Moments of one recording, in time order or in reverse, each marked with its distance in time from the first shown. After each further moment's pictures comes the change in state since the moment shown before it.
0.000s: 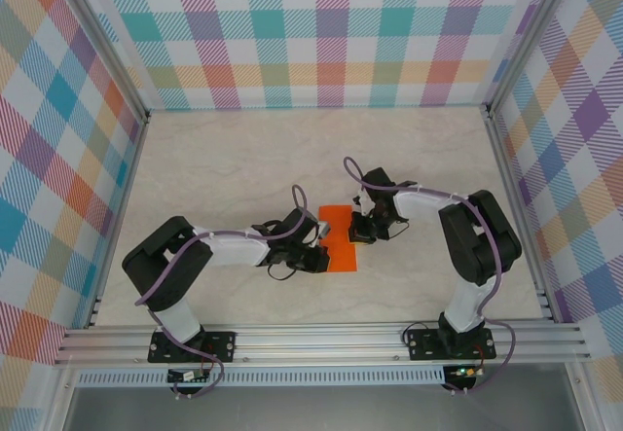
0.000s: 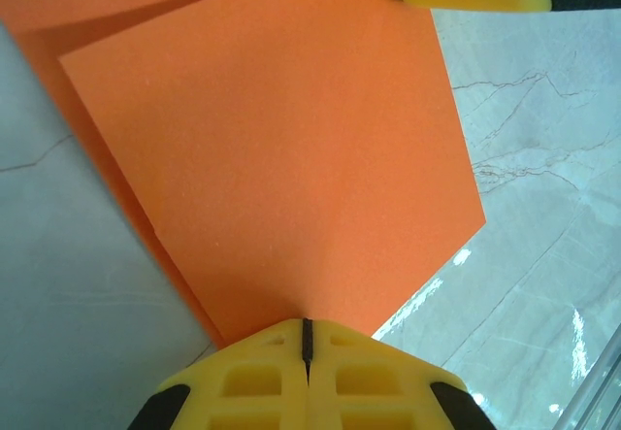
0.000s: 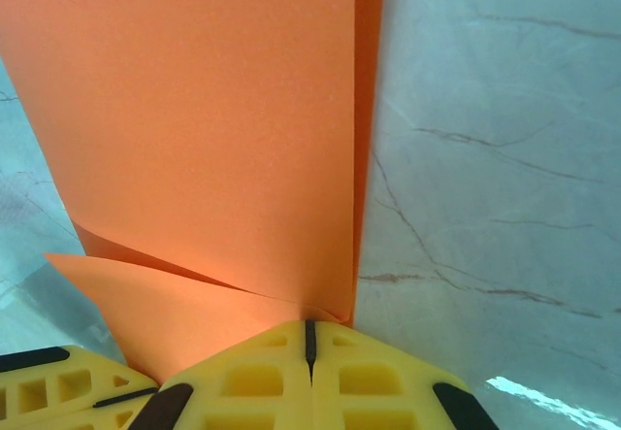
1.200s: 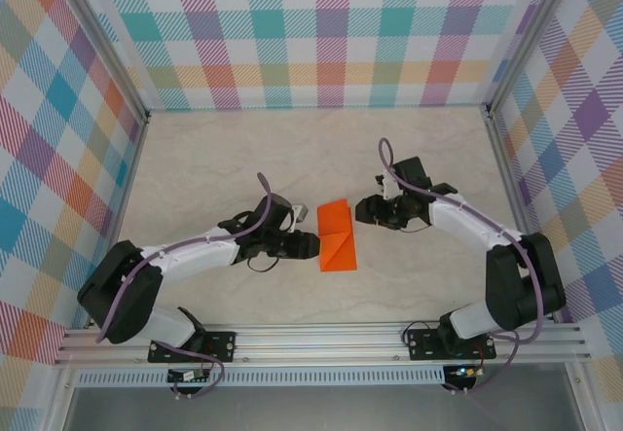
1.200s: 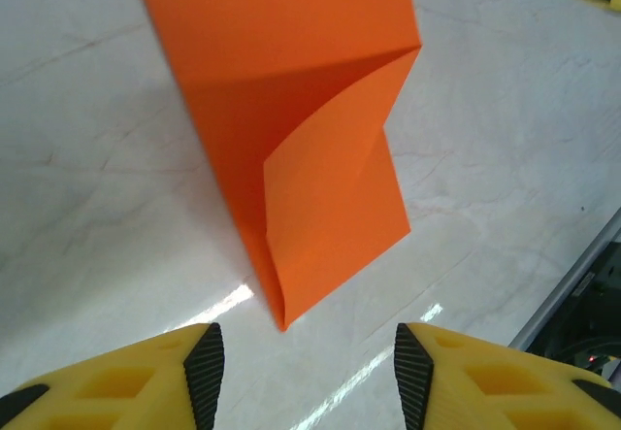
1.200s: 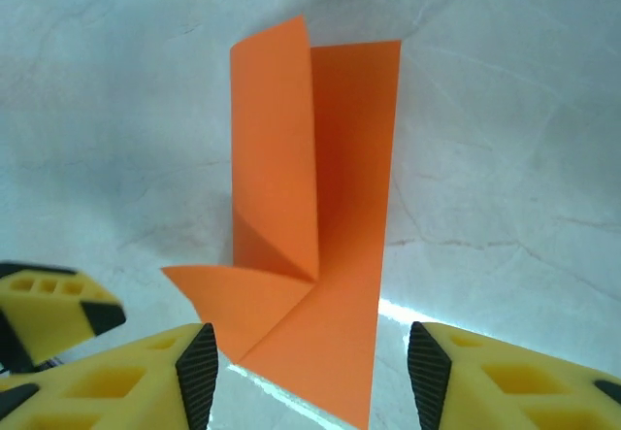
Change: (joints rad) left arm 0.111 -0.251 -0.029 -0.108 0.008 -0.053; right arm -0.100 -0.359 -0.113 0.056 -0.036 0.007
